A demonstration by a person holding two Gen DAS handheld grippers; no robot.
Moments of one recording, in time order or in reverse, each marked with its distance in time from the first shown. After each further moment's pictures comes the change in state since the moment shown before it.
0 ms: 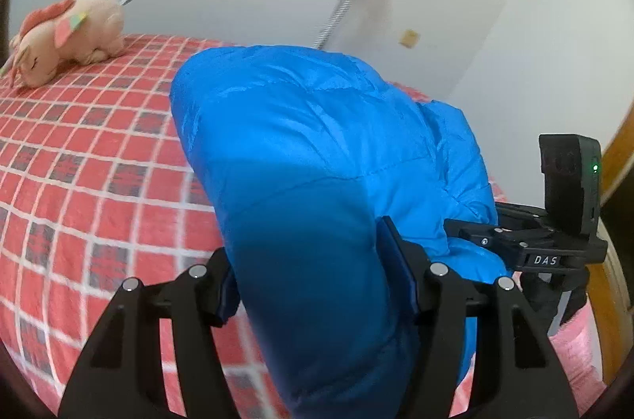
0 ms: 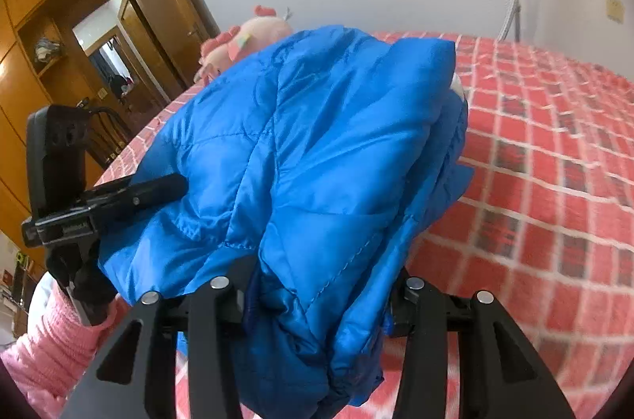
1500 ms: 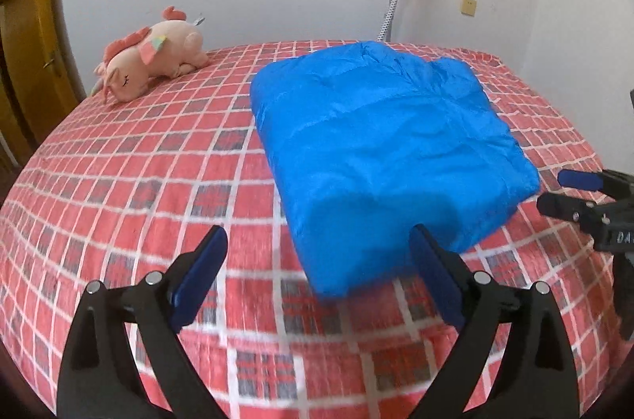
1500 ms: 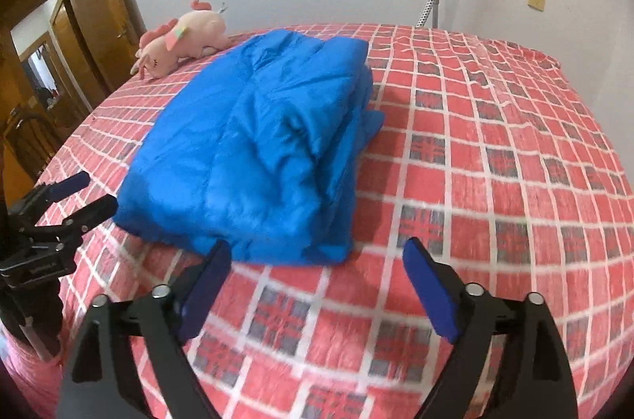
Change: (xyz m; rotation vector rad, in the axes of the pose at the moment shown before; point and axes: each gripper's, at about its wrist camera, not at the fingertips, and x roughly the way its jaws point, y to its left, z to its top) left arm -0.059 -0.023 -0.079 0.132 -0.015 0.389; right arm -0.044 0.041 -0.081 0.086 -0.049 -0.333
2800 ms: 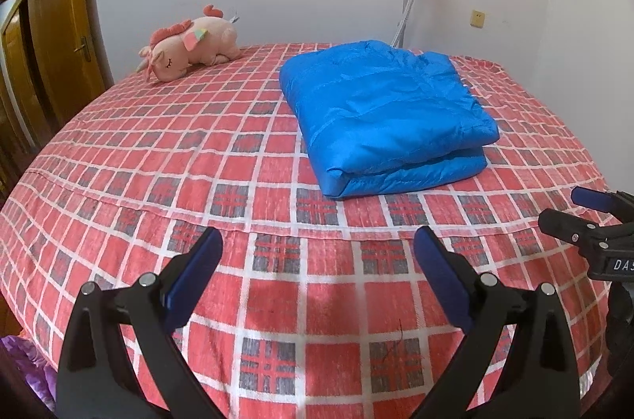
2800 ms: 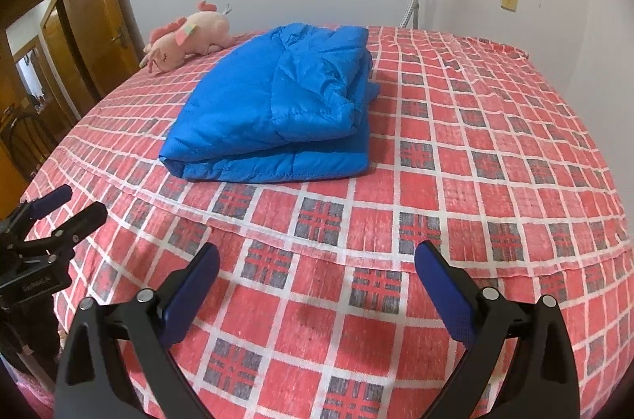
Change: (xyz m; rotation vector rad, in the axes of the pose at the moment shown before) left arm -0.086 -0.006 -0.070 -0.052 -0.039 0.059; right arm -0.065 0.041 -0.073 0.023 -0.036 -0.064
